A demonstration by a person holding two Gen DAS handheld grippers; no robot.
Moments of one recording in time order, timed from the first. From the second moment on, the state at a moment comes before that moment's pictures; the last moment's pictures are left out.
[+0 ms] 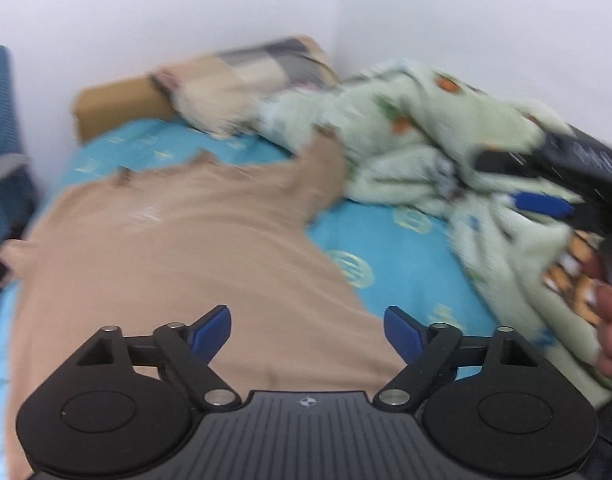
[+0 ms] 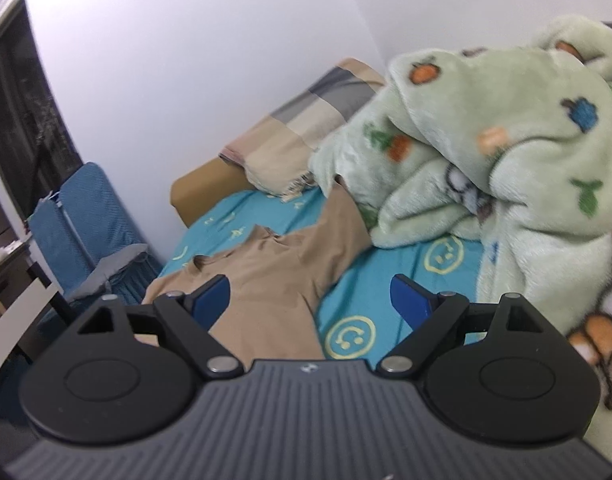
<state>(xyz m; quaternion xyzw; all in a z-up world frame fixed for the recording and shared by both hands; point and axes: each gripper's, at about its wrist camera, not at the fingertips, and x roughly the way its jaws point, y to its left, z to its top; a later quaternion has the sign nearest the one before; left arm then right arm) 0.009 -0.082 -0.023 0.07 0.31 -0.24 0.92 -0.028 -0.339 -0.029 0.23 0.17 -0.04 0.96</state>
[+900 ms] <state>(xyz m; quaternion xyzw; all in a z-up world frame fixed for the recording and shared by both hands) 0.011 0.001 -0.006 -0.02 0.26 -0.15 0.95 -0.011 -0.261 -0.035 0.11 0.17 0.01 0.98</state>
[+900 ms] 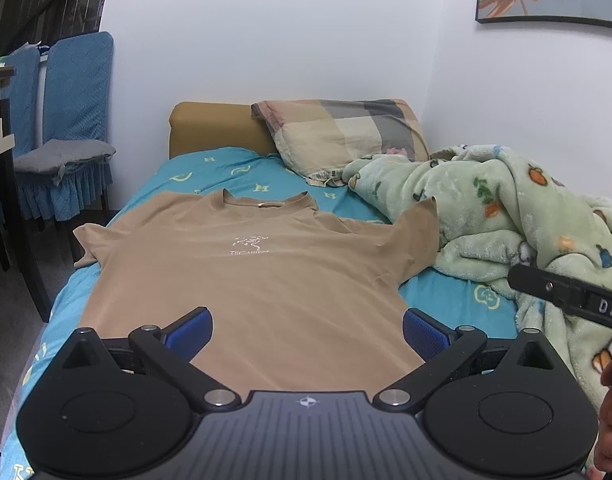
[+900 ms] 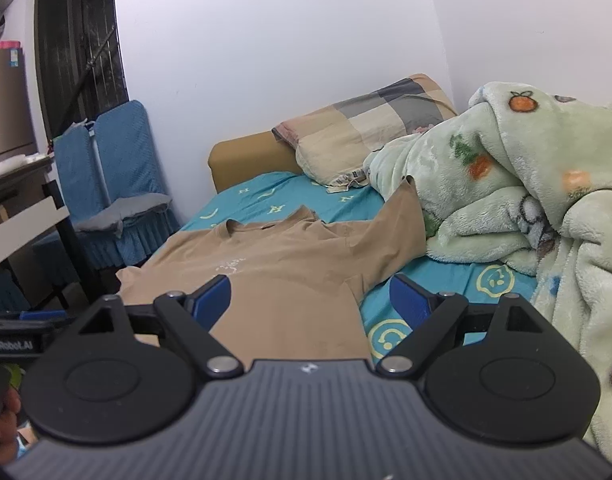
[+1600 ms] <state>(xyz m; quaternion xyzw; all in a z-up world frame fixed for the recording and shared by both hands) 0.018 -0.004 -0.022 -0.02 0.29 -0.12 0.95 0.049 -0.319 -0.077 0.31 0.20 -0.03 0.93</state>
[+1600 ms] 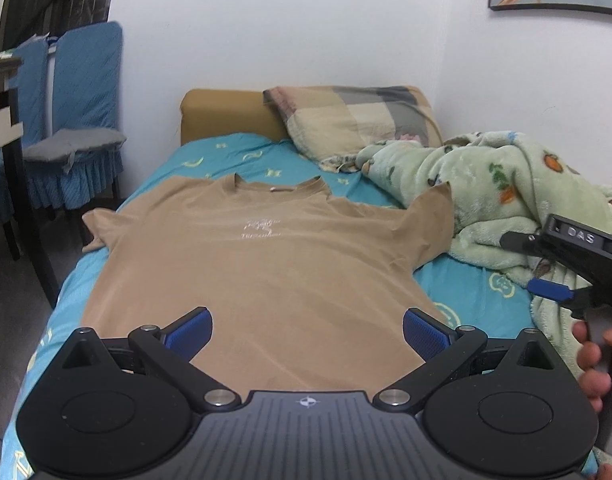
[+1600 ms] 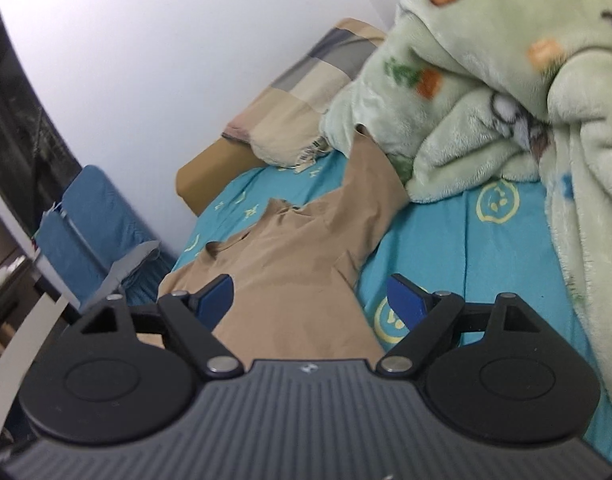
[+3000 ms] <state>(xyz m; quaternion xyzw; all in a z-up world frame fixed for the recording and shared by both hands) 0.124 -0.006 -0.072 0.02 0.30 -0.02 0.95 0.327 -0.346 -0.138 0.21 0.14 -0.07 0.96</state>
